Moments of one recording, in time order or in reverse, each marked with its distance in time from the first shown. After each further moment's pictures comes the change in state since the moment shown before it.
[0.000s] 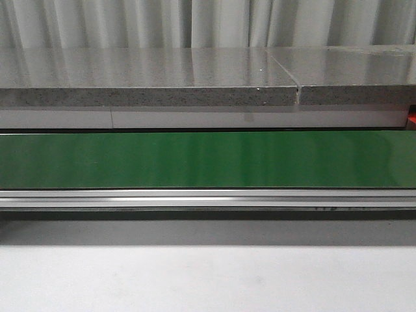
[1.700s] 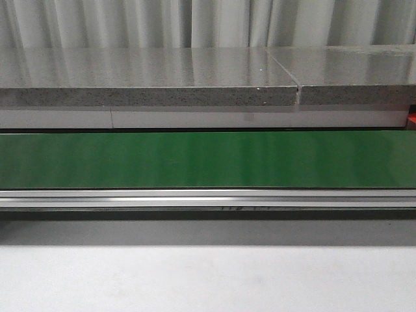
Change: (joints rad) left arm 0.000 0.000 0.002 0.006 0.000 -0.011; right arm 0.006 -0.188 0.154 -0.002 0.017 -0.004
